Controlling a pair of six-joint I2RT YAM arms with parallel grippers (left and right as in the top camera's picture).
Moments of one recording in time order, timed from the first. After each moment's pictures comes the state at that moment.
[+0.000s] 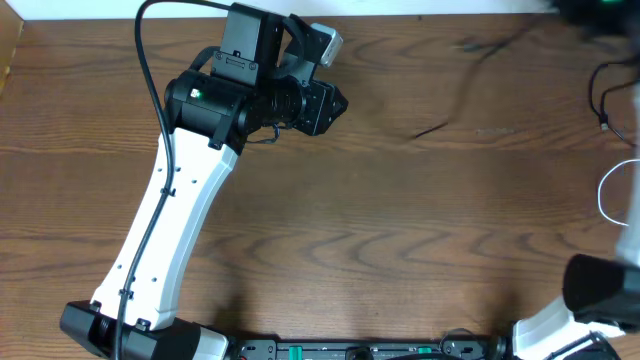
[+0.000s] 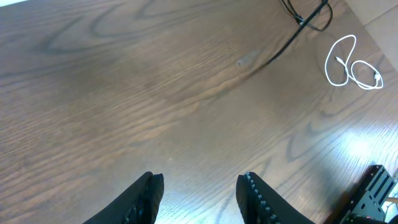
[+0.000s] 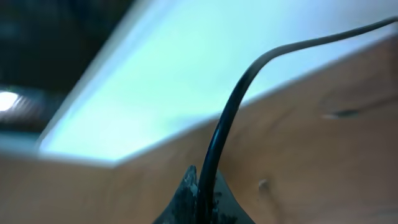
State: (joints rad) left arm -0.36 1.61 1.79 -1.05 0.43 0.01; right arm -0.21 1.80 2.16 -0.86 -0.54 0.61
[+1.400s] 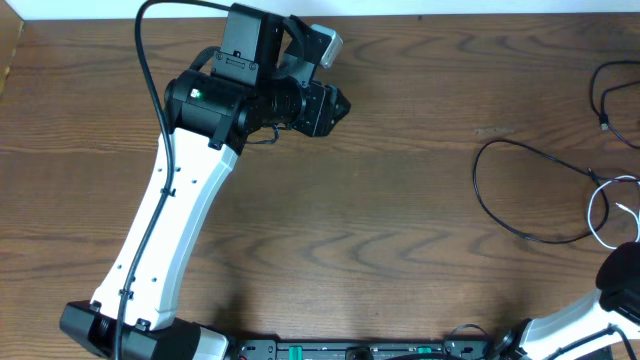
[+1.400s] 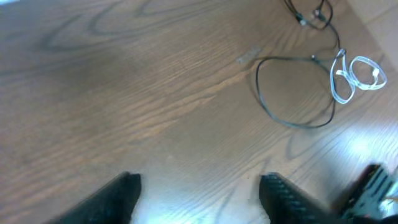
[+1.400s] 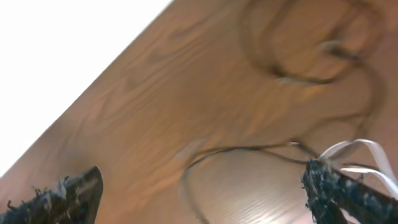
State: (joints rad) left arm -0.36 1.61 1.79 -1.05 0.43 0.01; right arm -0.59 1.87 2.19 -1.32 -0.39 0.20
